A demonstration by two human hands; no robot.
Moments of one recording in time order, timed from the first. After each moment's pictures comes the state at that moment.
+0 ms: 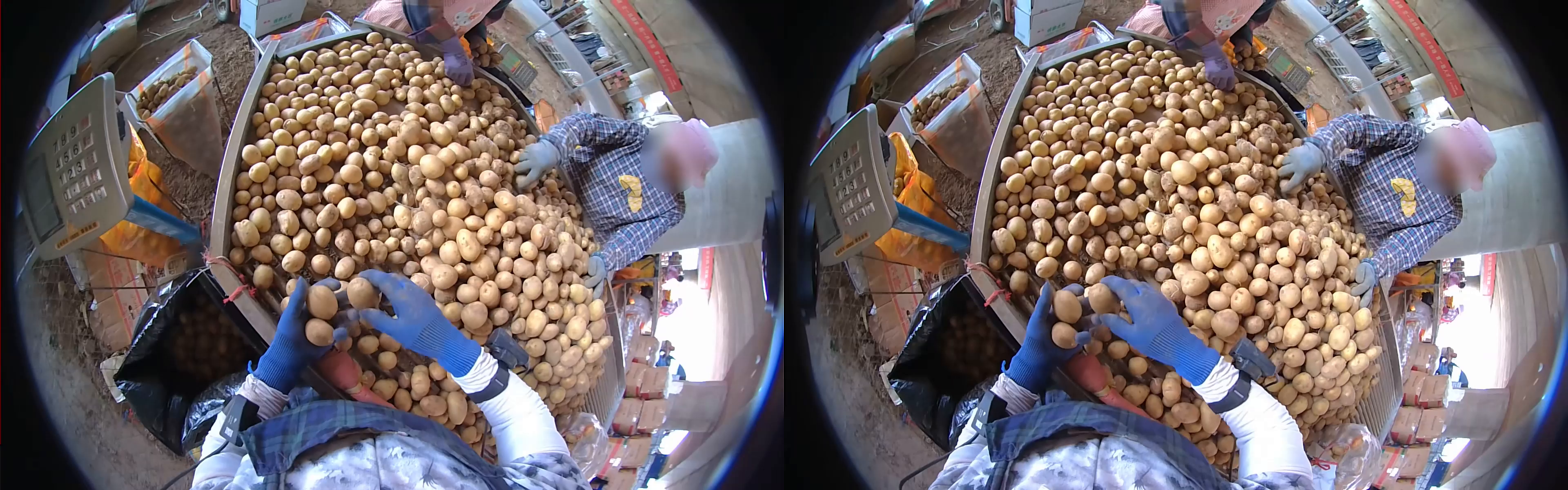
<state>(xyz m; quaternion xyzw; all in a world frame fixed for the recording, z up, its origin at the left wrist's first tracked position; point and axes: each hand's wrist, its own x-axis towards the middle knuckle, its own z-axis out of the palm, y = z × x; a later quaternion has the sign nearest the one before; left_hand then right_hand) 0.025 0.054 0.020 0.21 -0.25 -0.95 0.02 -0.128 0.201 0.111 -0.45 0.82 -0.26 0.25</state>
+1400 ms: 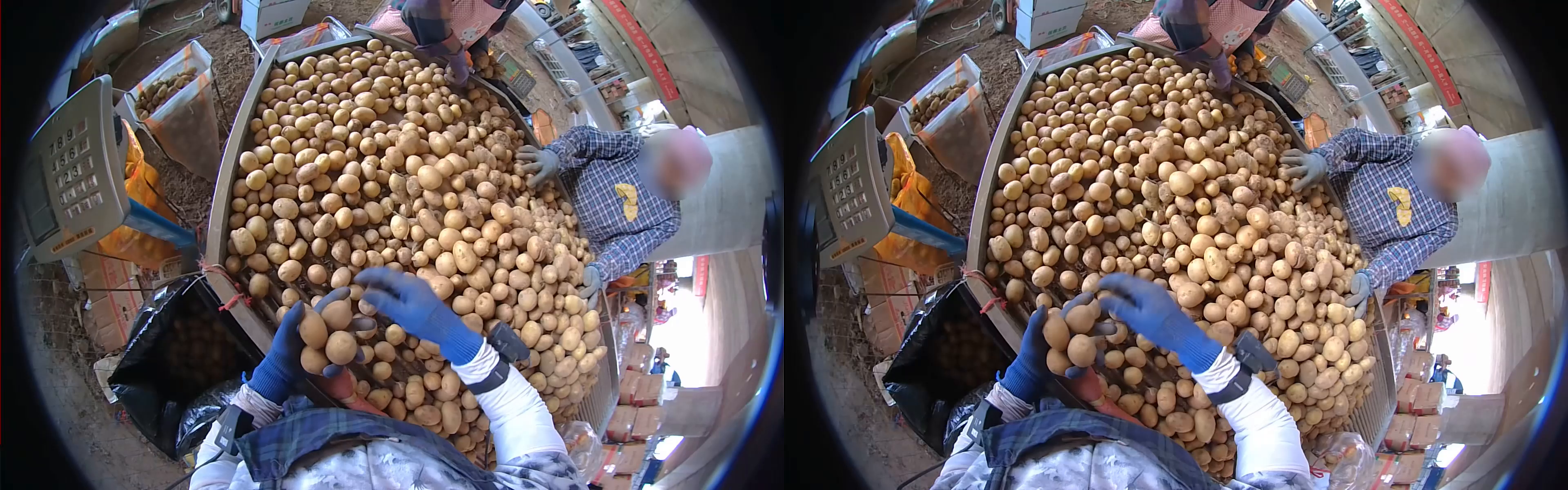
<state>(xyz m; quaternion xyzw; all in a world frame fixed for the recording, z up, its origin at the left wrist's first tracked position) 0.026 0.054 0.029 0.09 -0.01 -0.99 -0.06 -0.156 0.190 0.103 -0.32 0.75 -0.40 0.43</state>
